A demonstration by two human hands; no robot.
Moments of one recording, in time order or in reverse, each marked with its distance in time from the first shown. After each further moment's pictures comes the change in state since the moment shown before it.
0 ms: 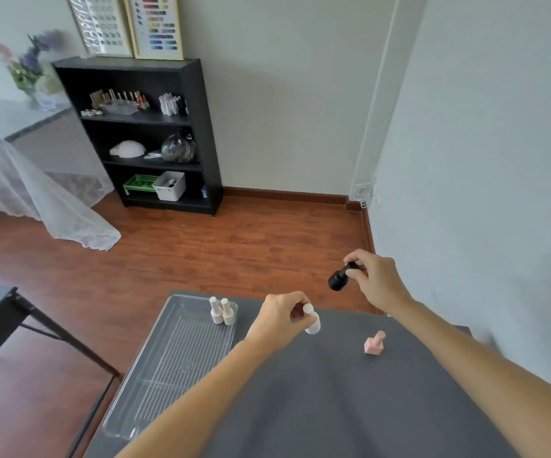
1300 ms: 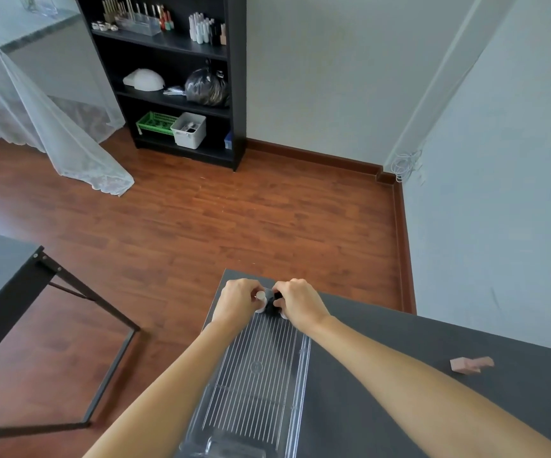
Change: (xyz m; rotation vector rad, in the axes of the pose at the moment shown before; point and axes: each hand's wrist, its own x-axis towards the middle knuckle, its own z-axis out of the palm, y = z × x) left_hand 0.019 -0.220 -0.150 0.185 0.066 -0.369; right_hand 0.050 -0.156 0.281 -0.222 -0.452 -0.144
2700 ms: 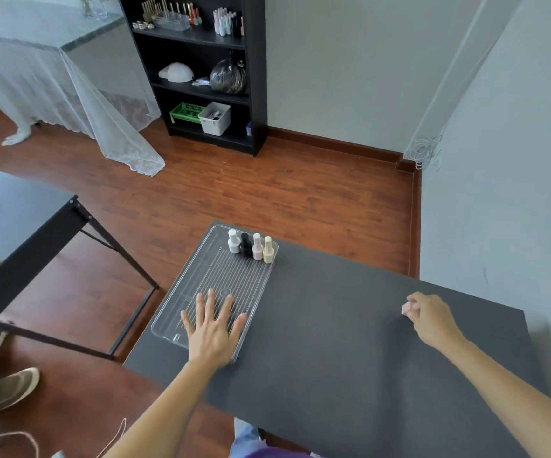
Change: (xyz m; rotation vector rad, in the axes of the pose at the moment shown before) left_hand -0.184 -0.012 0.126 0.411 0.052 -0.286; right_hand -0.222 0.273 -0.061 -0.071 0.034 0.481
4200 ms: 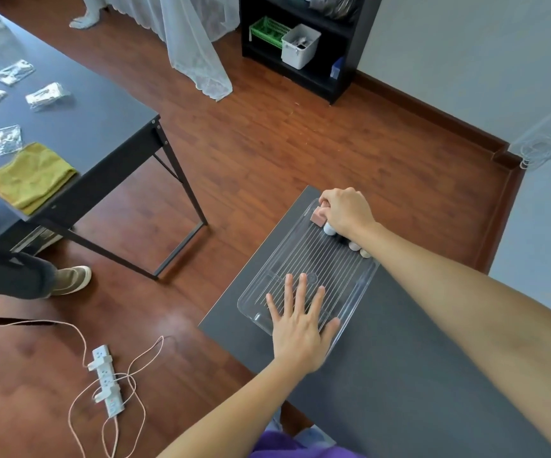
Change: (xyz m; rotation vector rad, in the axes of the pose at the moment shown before) left_hand 0.000 -0.003 0.006 -0.093 0.028 0.046; right_hand 0.093 -0.412 0.064 -0.288 -0.003 -0.676
